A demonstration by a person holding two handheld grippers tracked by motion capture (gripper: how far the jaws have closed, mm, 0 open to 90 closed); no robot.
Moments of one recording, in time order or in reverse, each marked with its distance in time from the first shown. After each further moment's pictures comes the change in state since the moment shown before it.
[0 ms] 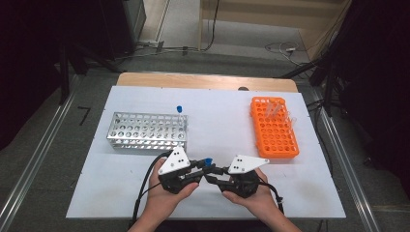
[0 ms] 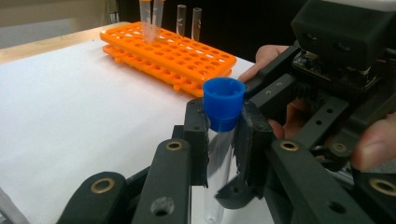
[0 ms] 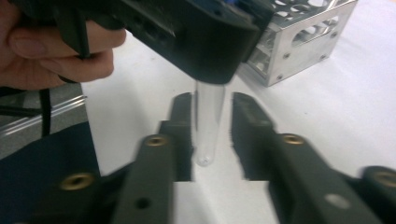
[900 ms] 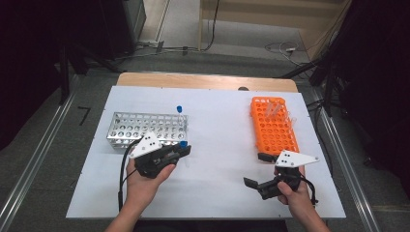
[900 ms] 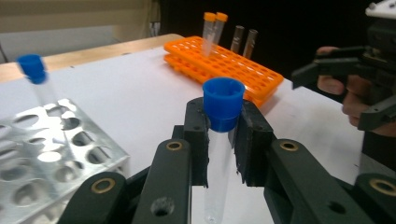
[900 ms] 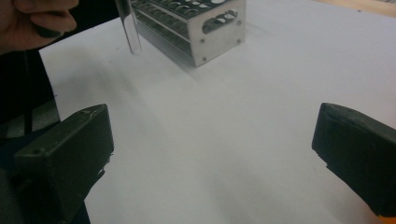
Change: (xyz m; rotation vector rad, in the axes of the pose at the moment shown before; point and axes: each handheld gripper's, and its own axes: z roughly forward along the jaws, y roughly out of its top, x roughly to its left) left arm 0.051 0.006 -0.040 -0.059 0.143 -0.074; right arm -0.055 -0.043 -0.080 -0.072 -0.089 0.122
